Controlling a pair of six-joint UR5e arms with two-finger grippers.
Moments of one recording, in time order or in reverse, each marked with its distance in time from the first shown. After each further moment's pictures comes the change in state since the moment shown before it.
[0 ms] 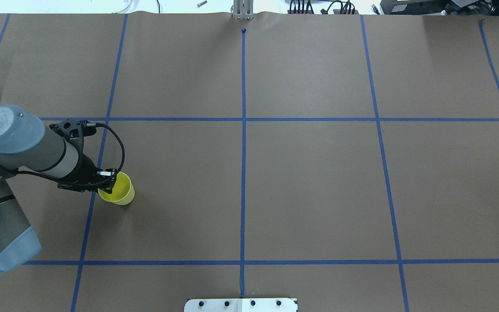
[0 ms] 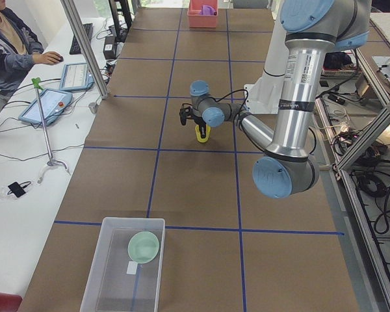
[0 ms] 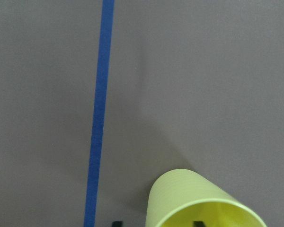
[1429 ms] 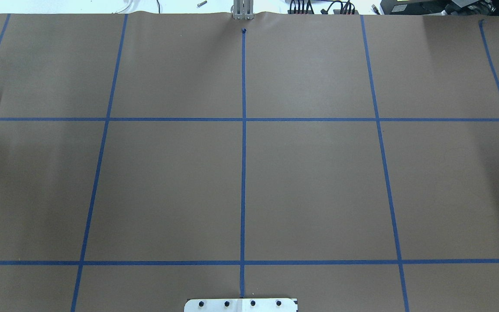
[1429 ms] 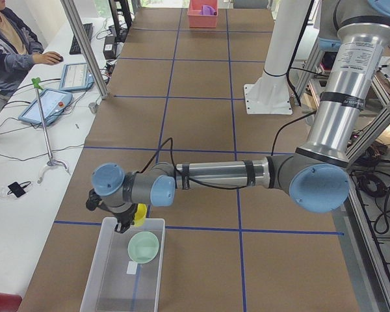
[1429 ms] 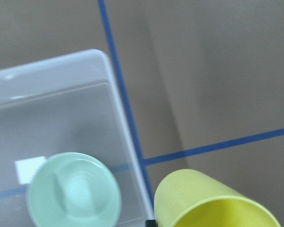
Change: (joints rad) left arm -0.987 -0.197 0.881 0.062 -0.244 1.556; right arm -0.196 -0.034 0.339 -0.003 0.094 0.468
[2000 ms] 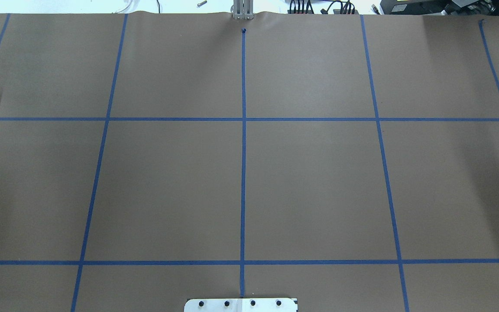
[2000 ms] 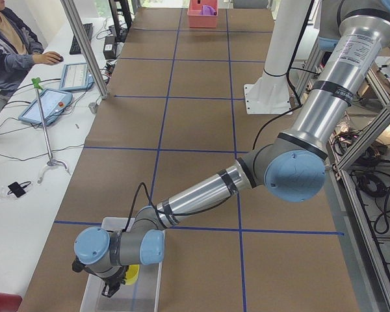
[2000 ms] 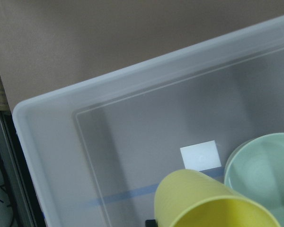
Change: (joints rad) left arm -0.038 -0.116 0.480 -0.289 0.072 0.057; right arm -0.105 -0.003 0.069 0.001 0.015 0.148
